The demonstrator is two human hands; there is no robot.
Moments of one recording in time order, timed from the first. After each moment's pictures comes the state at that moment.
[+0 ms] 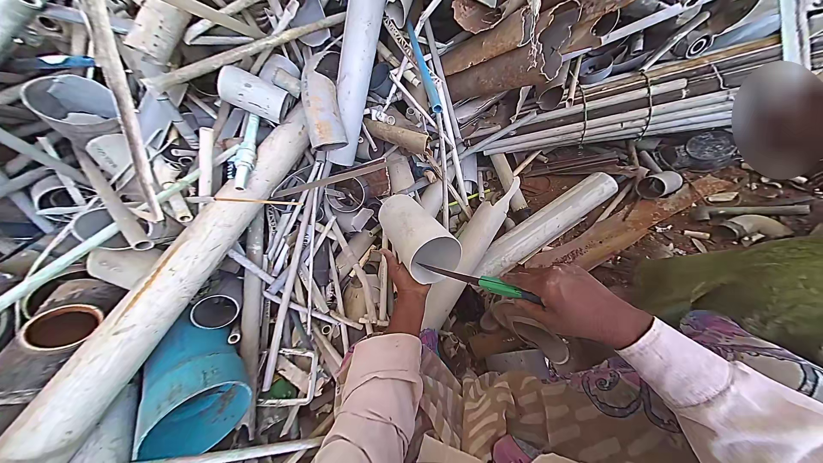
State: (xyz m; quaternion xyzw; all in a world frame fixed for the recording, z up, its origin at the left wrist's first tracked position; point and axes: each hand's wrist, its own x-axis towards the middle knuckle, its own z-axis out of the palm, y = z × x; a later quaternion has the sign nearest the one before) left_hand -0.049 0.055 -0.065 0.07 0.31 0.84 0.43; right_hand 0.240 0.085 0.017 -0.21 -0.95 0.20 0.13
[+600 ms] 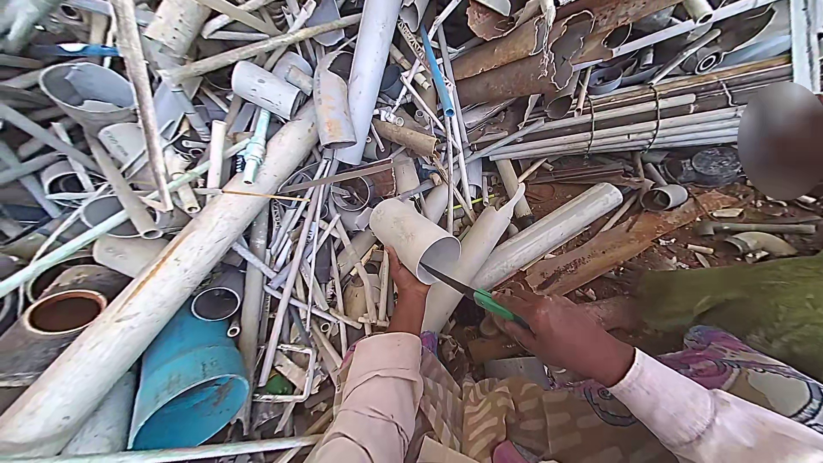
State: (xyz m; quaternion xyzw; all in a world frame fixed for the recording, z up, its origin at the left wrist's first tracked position) left_hand -0.057 0.057 -0.065 0.07 0.30 0.87 0.39; right_hand 0.221 0.052 0.022 -0.27 -0.93 0.24 0.03
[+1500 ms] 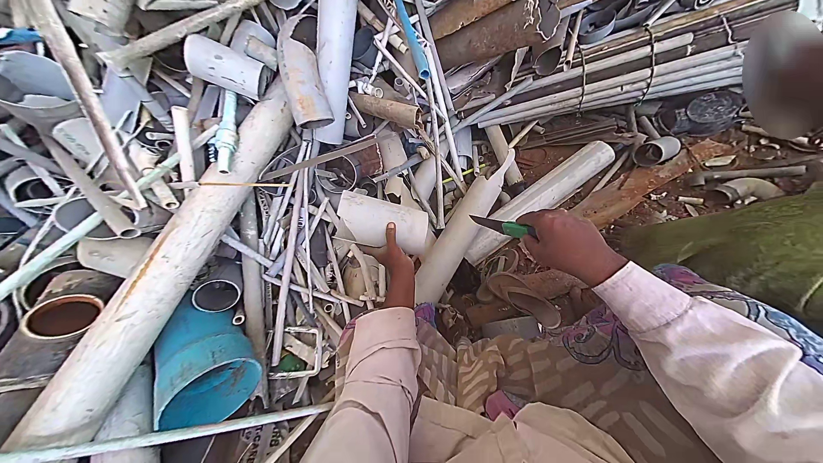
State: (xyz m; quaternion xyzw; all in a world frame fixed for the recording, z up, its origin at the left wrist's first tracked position) left_hand -0.065 0.059 -0.090 0.09 0.55 0.82 0.09; right_hand 0.226 0.106 0.028 -0.47 -0.86 0.21 0.03
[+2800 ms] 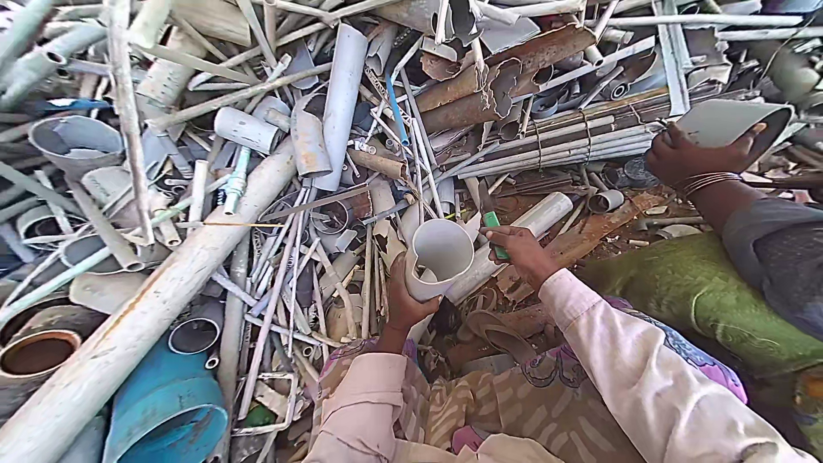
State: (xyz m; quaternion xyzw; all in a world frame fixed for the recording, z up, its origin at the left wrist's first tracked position) left_hand -0.004 0.016 -0.069 0.64 0.56 0.52 -0.08; right_hand 0.237 0.131 0.034 -0.46 -0.46 0.67 0.36
